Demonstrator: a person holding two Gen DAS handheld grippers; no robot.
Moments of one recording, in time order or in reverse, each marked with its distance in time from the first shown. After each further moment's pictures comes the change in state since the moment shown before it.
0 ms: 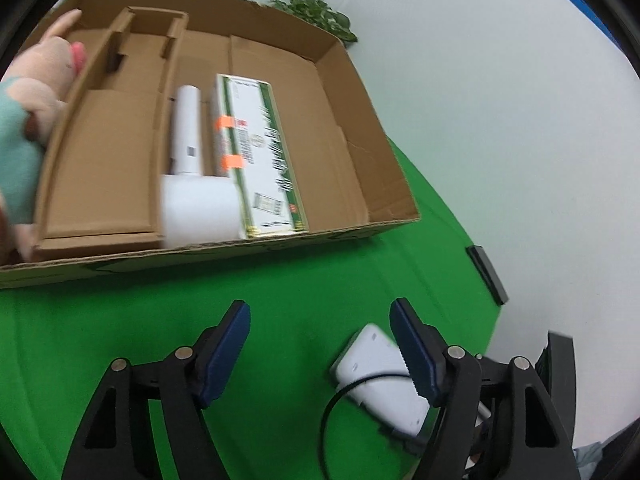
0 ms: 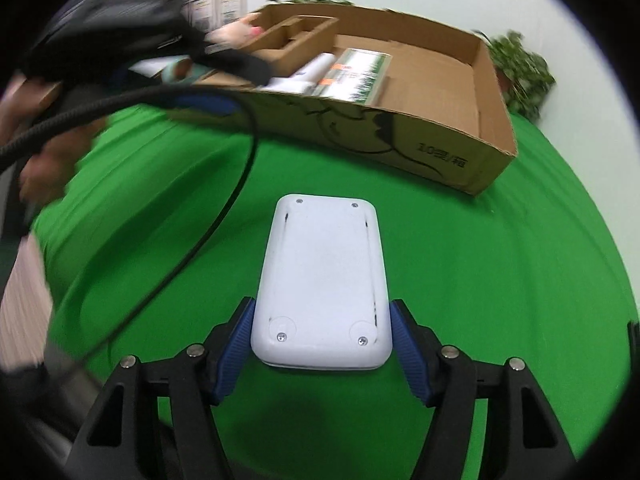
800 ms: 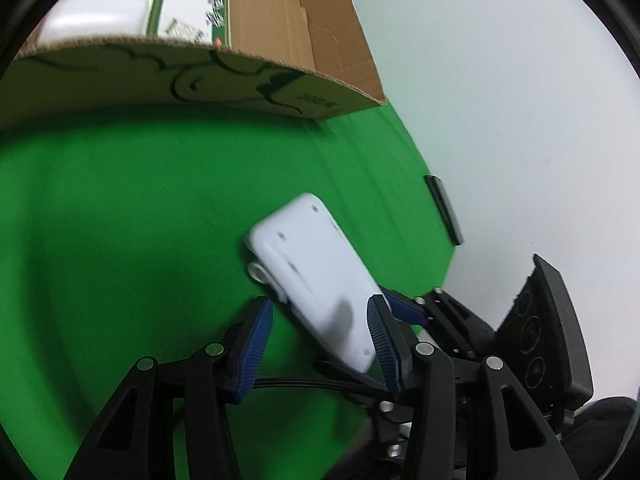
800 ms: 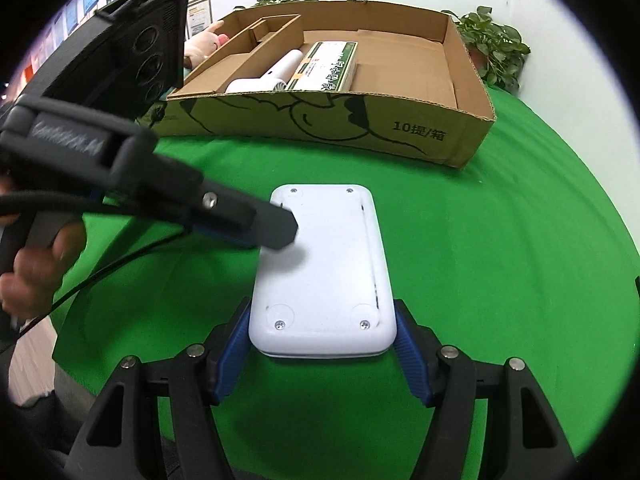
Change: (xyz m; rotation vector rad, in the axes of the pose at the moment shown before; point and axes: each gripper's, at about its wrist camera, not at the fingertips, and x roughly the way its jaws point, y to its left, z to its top) left arm 0.059 0.001 -0.041 -0.105 0.278 -0.228; right arm 0.013 -0.012 0.004 0.166 0.010 -0.016
